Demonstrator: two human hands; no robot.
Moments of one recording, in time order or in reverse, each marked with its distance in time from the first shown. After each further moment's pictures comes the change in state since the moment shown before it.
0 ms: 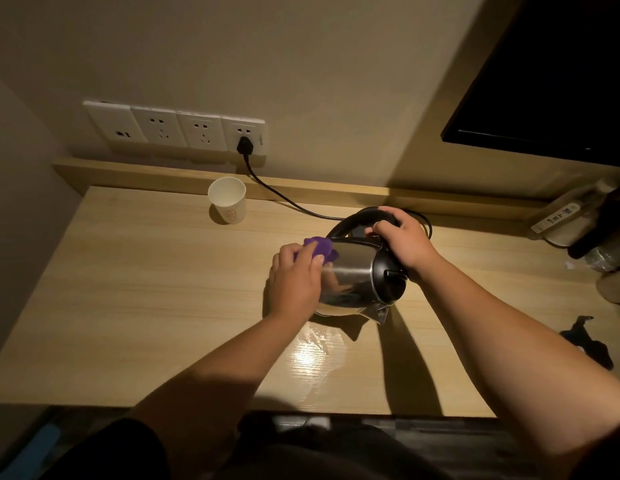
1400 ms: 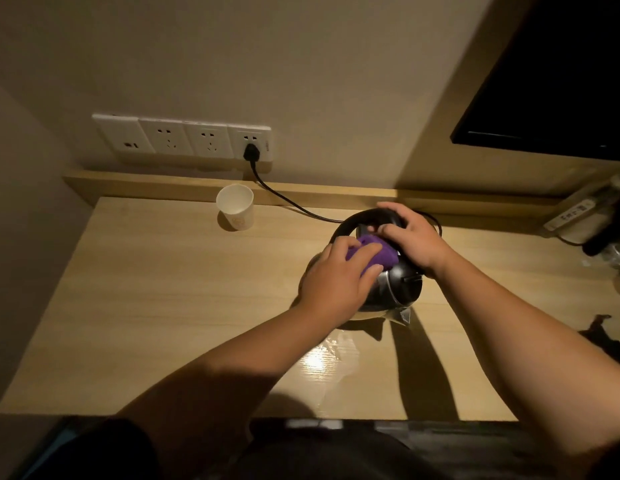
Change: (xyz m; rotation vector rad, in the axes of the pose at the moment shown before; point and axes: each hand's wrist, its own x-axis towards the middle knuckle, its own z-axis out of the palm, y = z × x) left_hand 0.007 0.048 -0.019 0.036 -0.121 0.398; right_hand 0.001 -0.012 -0.008 -0.147 -0.147 -0.149
